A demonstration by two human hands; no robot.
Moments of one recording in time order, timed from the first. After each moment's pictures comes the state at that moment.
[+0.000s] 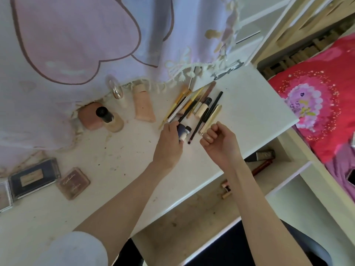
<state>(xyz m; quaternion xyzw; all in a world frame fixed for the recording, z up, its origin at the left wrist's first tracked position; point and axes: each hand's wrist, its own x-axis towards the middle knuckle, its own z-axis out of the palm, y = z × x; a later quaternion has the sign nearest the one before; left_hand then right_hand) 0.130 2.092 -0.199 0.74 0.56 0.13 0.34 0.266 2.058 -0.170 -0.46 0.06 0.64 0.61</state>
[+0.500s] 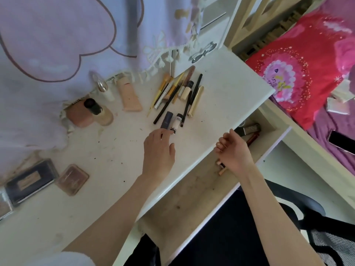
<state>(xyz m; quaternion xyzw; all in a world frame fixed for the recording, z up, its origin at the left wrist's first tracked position) 0.093 2.030 -0.197 0.83 0.49 0.13 0.22 0.281 1.957 -0.182 -0.54 0.10 0.56 0.62</state>
